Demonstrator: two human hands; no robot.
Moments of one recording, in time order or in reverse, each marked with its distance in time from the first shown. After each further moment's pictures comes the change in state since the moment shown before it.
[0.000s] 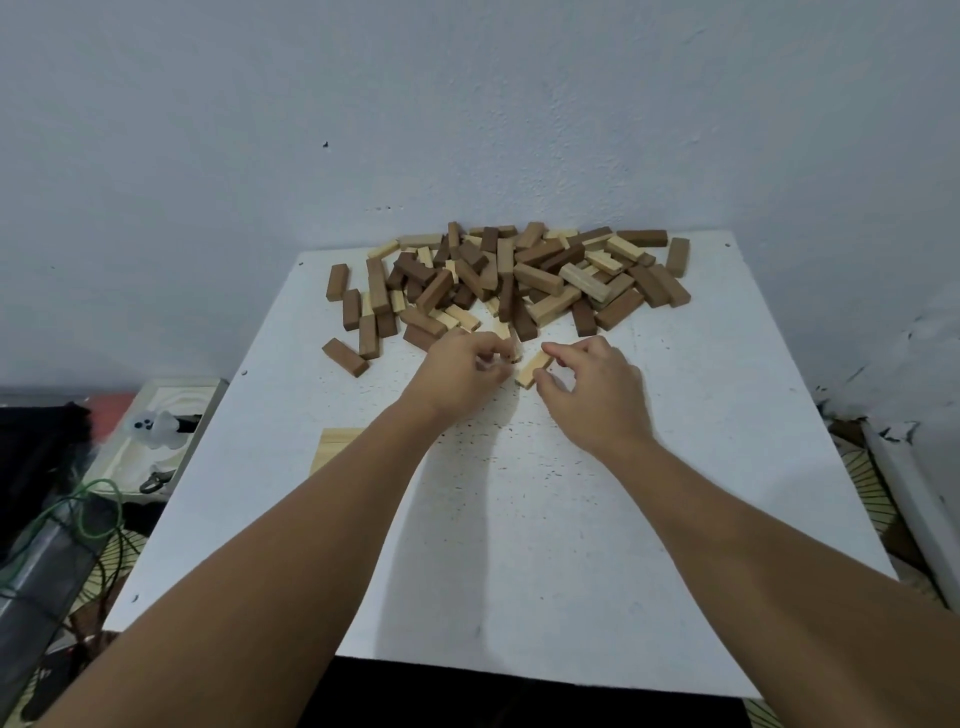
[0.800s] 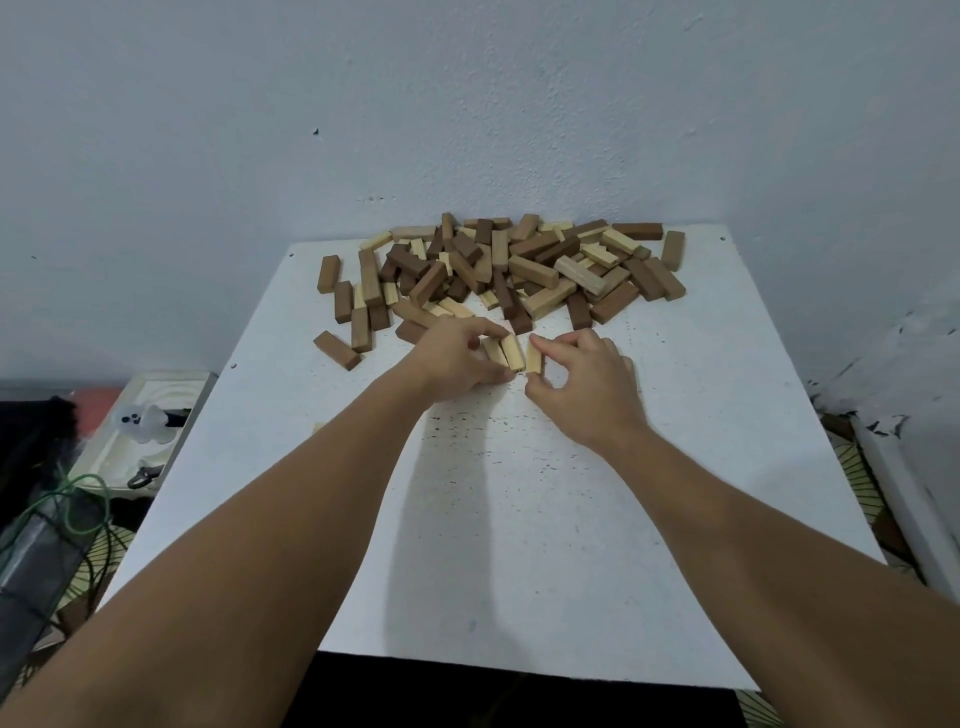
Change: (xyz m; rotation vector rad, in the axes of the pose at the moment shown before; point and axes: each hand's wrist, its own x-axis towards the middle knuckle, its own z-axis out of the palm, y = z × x) left_hand 0.023 -0.007 -0.008 -0.028 -0.140 -0.089; right_hand 0.002 0.001 0.000 -0.010 -0.057 -0.022
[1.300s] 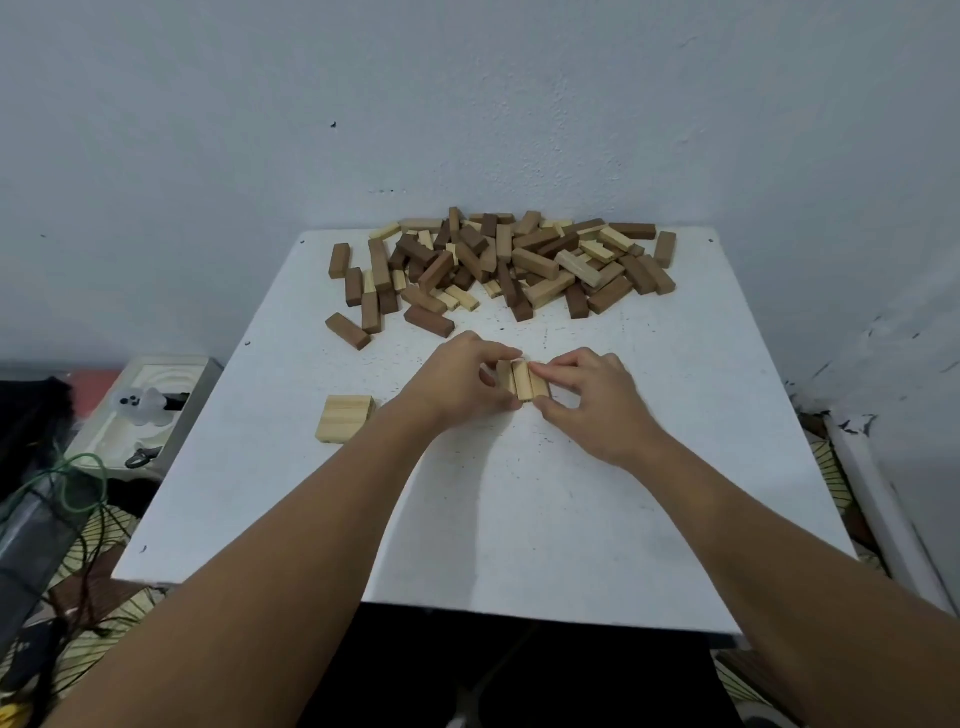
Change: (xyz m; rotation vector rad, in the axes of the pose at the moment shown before) left_hand -0.063 0.010 0.013 0.112 0.005 0.151; right_hand -0.042 0.003 -0.022 0.053 -0.155 -0.095
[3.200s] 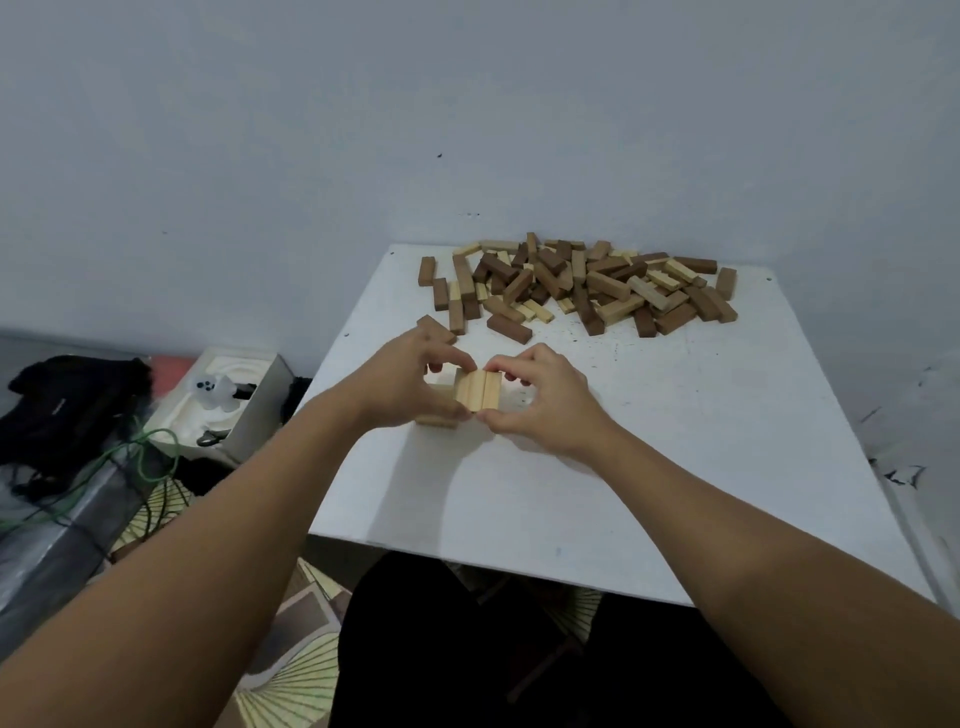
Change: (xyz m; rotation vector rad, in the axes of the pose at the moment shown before) left_hand -0.109 -0.058 -0.107 0.068 0.067 -0.043; right_hand -0.002 -0.136 0.038 0.205 -0.109 -0.109
